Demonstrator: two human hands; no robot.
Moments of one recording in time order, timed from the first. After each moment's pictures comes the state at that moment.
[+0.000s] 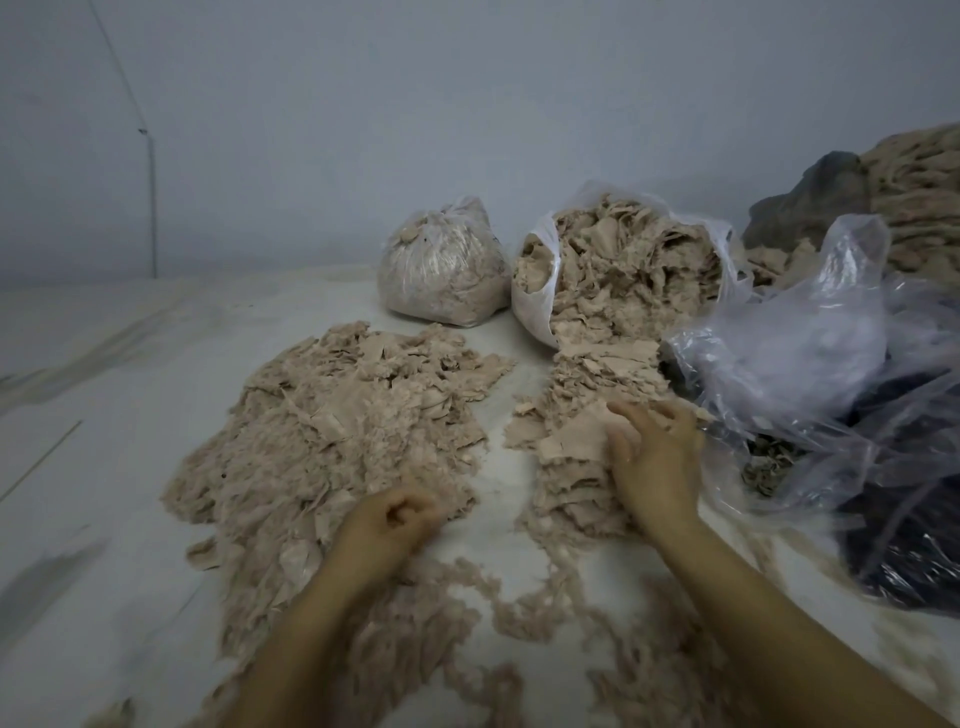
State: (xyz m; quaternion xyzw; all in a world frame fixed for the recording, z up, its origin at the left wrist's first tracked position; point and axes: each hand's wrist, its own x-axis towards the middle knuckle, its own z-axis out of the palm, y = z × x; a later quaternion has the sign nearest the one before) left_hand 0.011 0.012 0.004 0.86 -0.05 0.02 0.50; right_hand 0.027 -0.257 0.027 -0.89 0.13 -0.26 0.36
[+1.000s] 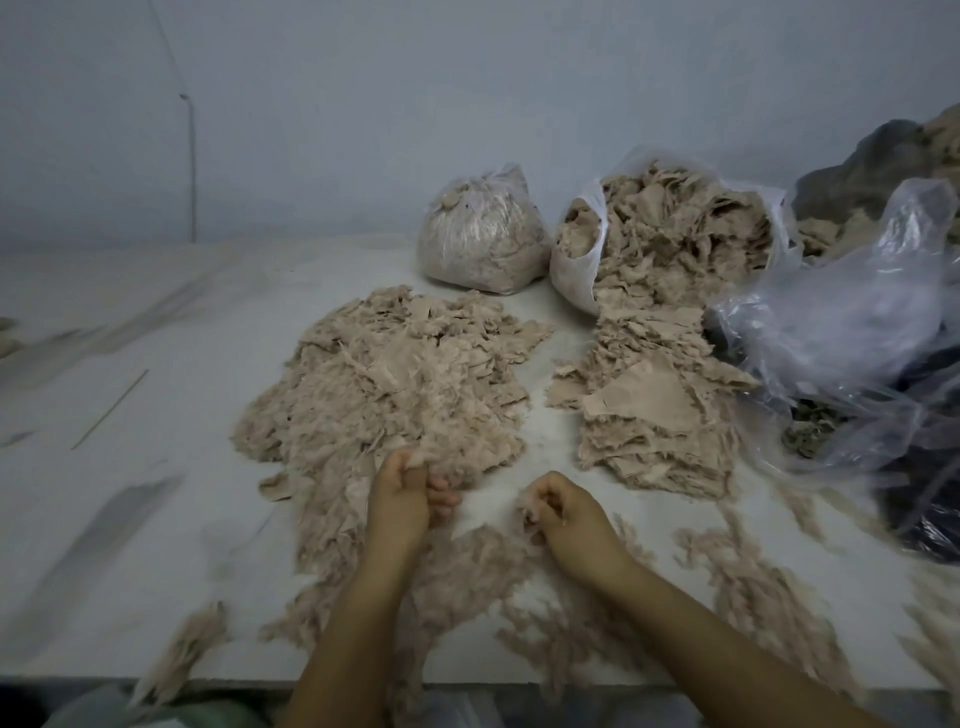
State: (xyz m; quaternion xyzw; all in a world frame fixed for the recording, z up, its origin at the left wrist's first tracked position) left_hand -0.025 0.015 0.000 0.68 0.13 0.09 0.72; right_hand -0.035 -0.155 -0.022 -0.84 -0.06 0.03 0.54
